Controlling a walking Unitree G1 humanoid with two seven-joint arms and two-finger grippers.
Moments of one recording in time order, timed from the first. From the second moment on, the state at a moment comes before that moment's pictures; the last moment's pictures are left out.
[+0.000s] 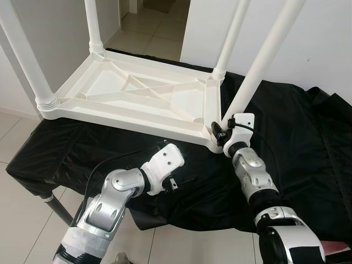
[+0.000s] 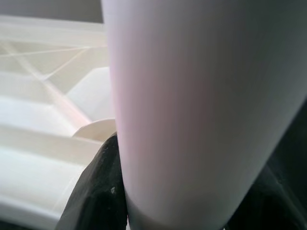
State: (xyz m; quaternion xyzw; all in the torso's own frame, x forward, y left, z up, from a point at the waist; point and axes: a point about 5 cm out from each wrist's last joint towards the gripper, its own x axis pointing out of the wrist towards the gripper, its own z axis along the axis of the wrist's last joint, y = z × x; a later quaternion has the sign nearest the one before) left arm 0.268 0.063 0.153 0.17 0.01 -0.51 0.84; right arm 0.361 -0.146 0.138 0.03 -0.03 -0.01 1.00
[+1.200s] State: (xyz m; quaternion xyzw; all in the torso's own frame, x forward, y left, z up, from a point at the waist) left arm 0.262 0.062 0.145 0.17 0.03 -0.52 0.84; right arm 0.324 -0.117 0.146 0.06 -0.09 -0.02 0.99
